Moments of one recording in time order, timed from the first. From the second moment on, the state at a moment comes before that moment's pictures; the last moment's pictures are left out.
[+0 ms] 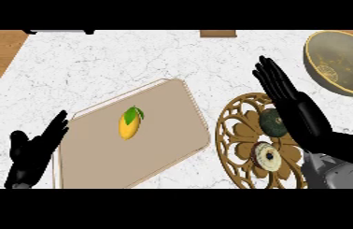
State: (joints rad) left arm 0.07 0.58 -0.23 -1.43 0.37 0.17 0.12; right arm -0.21 -0.40 0.24 -1.72 -0.33 0.02 -0.07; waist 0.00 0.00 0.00
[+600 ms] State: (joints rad) left arm -0.07 0.47 -0.10 -1.57 0.49 0.17 -0.04; right arm -0.06 -0.46 -0.03 -1.48 -0.10 -0.54 0.20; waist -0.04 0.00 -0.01
